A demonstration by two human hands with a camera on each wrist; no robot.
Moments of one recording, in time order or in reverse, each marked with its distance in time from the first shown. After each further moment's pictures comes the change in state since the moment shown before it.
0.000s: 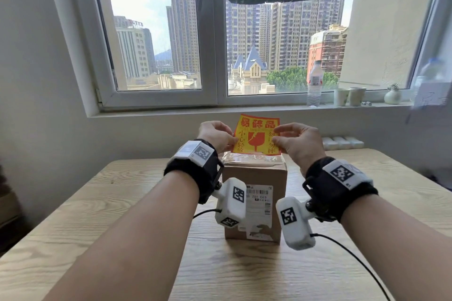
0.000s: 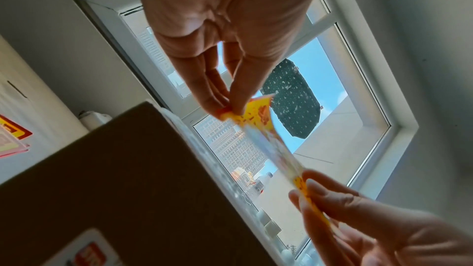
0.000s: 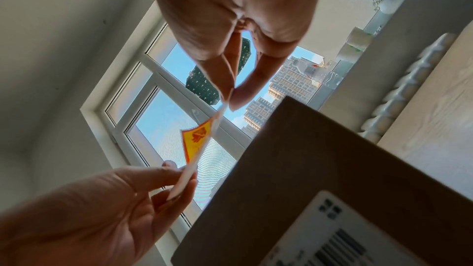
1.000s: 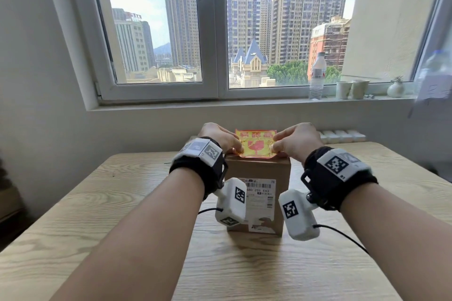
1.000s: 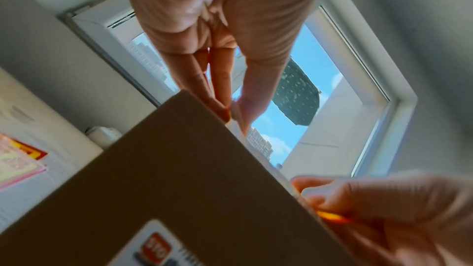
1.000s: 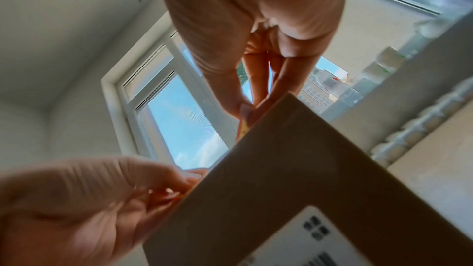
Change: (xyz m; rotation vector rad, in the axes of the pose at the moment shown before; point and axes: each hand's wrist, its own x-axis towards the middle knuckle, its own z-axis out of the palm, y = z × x) left_hand 0.008 -0.019 -0.001 0.260 0.048 -0.062; right_hand 0.003 -0.004 0.012 -0.348 -0.013 0.225
